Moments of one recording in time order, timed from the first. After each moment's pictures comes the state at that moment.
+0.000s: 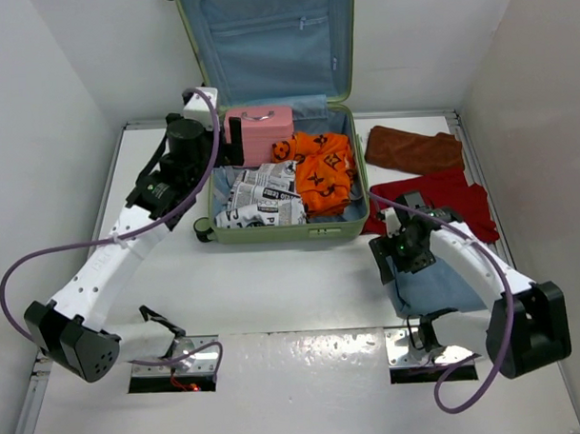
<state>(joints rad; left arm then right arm) -0.48 1.23 1.32 -0.29 -0.35 -0.09 0.24 1.18 0.72 -0.91 -0.11 -0.08</state>
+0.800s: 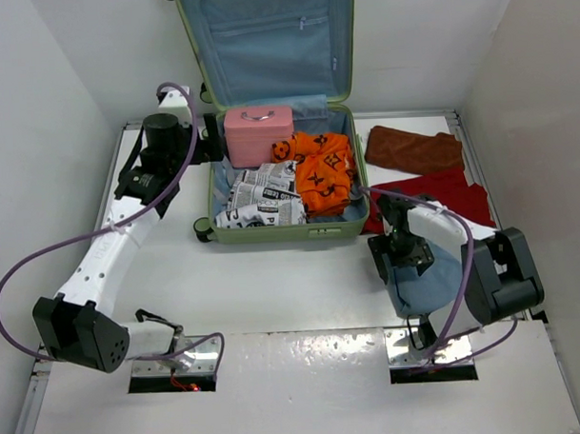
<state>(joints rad) -0.25 1.27 1.28 -0.30 -0.17 -0.15 0.27 1.48 0.78 -0.91 0.10 0.11</state>
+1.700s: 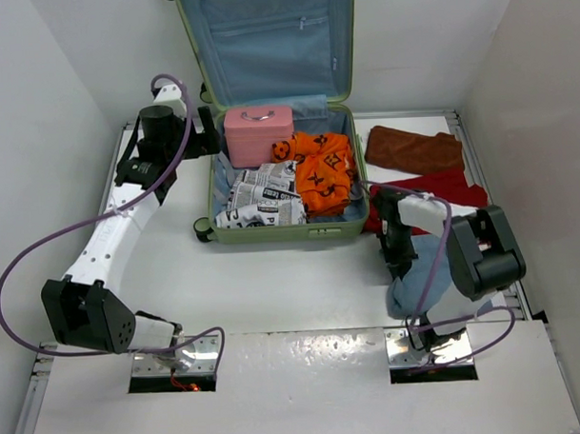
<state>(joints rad) -0.17 1.36 1.33 -0.30 -0.07 -0.22 0.26 1.67 0.84 -0.91 0.09 0.24</state>
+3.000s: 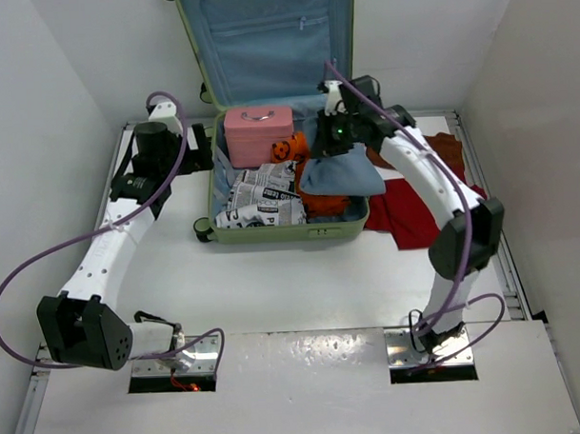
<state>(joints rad) -0.14 1.27 1.20 -0.31 -0.07 -0.19 0.40 1.80 1.80 -0.75 -0.26 0.20</state>
